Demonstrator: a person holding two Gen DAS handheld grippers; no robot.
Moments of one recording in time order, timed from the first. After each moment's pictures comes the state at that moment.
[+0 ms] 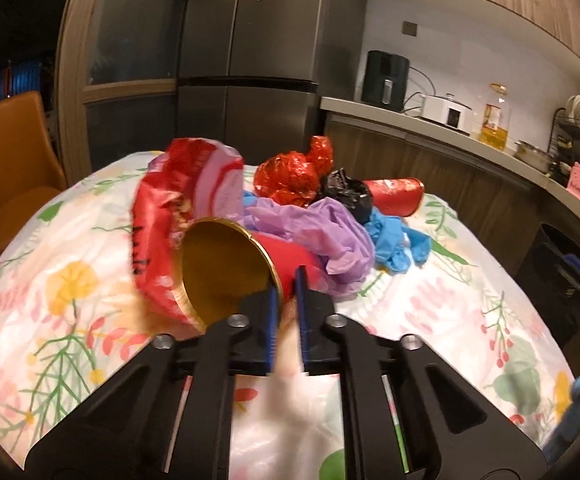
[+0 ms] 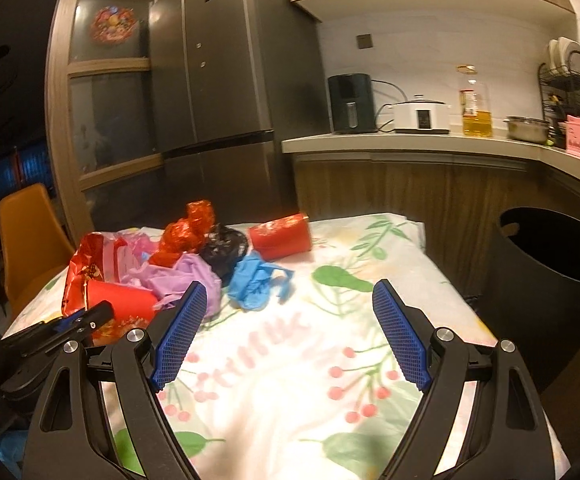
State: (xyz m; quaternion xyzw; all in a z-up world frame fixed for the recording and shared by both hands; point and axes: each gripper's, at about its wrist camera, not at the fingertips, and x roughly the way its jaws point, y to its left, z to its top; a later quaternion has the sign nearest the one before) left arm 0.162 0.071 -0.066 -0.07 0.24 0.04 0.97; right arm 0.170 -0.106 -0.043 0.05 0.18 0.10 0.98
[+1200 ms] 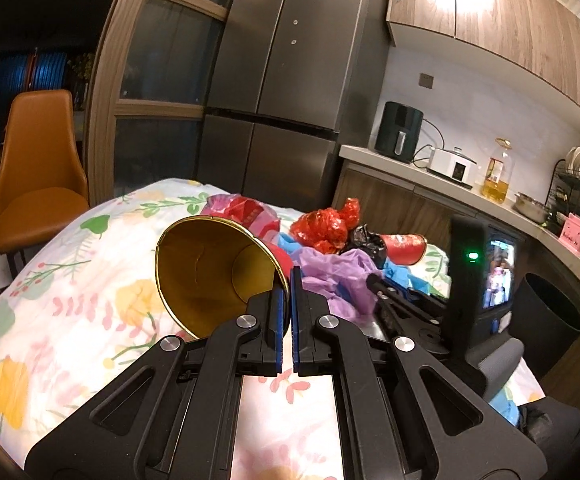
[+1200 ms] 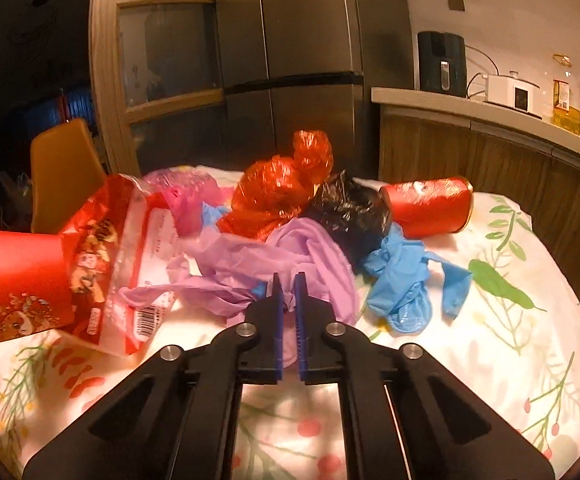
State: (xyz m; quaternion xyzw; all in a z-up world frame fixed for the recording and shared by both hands) left arm 0.105 0.111 -0.029 -0.11 0.17 0.07 0.98; right arm 0.245 -0.002 -0.072 0.00 0.25 0.20 0.95
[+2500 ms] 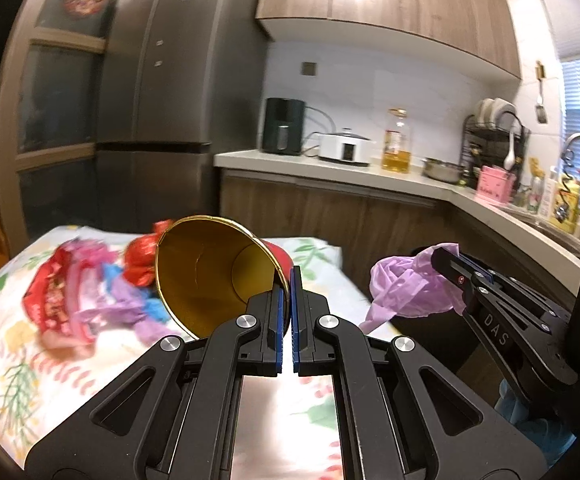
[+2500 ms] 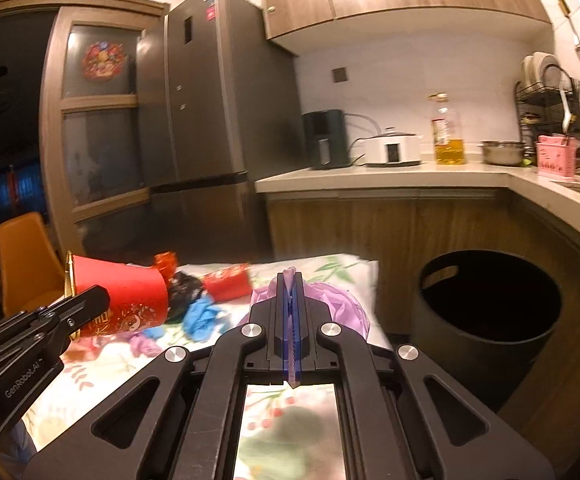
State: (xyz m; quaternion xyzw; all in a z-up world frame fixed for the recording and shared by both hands) left arm 0.112 -0.069 0.010 -0.03 0.15 -0.10 0.98; right arm 0.130 -0.224 0.007 0.06 0.12 0.06 0.99
